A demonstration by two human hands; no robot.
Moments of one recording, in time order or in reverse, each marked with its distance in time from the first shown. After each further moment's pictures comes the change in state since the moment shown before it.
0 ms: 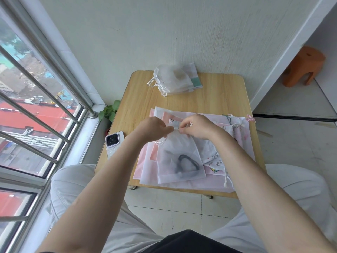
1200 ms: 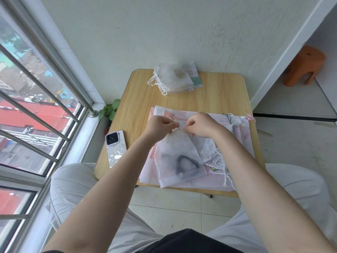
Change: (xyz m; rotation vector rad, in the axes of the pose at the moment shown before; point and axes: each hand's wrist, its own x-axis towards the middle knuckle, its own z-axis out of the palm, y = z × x) left_hand -0.002 0.018 0.020 -0.653 0.115 -0.093; right_hand -0.009 -0.006 -0.008 -0.076 0.019 0.086
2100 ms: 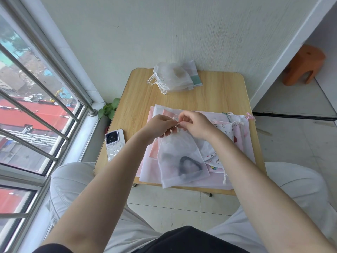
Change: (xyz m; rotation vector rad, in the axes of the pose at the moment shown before) left_hand 0.001 0.005 -0.008 -0.090 -0.219 -0.031; right_hand 0.006 0.007 0.020 0.235 0.116 -0.237
